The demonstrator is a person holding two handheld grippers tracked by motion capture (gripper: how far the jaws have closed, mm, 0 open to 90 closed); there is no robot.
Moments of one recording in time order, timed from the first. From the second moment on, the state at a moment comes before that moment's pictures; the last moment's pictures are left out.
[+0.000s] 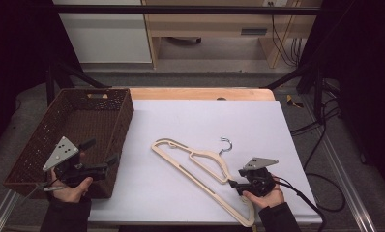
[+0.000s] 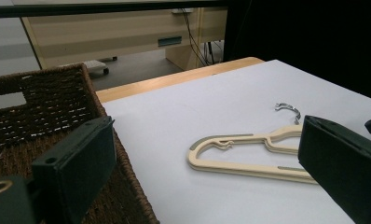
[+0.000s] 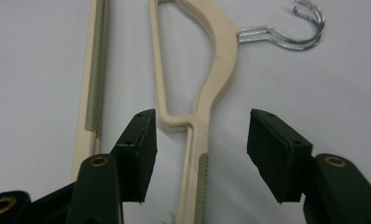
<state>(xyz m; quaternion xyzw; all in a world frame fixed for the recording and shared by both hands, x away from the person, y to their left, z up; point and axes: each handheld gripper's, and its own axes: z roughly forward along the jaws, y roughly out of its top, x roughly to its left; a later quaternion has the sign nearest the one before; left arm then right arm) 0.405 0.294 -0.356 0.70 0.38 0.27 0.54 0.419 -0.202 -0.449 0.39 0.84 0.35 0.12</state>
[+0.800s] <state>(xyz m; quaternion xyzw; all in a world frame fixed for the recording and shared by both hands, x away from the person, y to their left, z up) 0.405 0.291 -0.358 0.71 0.38 0.27 0.53 0.425 -0.199 -0.465 0.42 0.85 0.31 0.07</state>
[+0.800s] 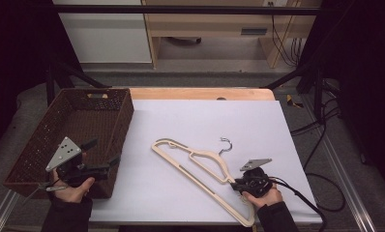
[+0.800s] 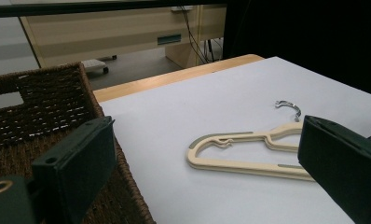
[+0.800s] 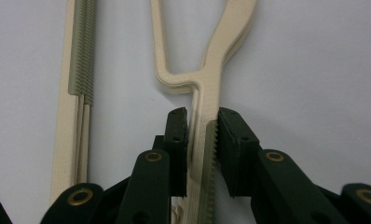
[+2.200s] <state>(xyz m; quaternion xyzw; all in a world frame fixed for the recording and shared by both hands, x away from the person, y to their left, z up) 0.404 0.272 -0.359 0.72 0.37 0.26 0.52 0.425 -0.207 -0.463 0.41 0.86 0.30 0.08</state>
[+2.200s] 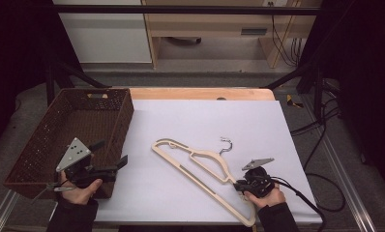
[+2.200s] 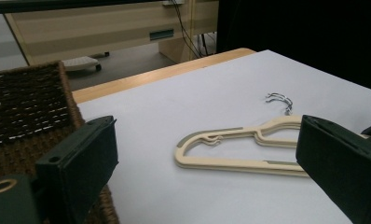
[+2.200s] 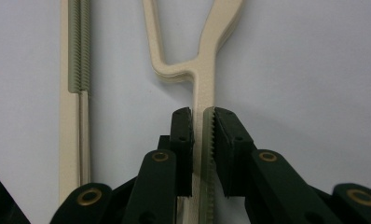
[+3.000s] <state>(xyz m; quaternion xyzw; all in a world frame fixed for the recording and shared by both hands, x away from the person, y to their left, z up) 0.466 0.107 -0.368 0.79 0.32 0.17 0.49 0.403 -0.225 -0.457 0.40 0.81 0.42 0.13</state>
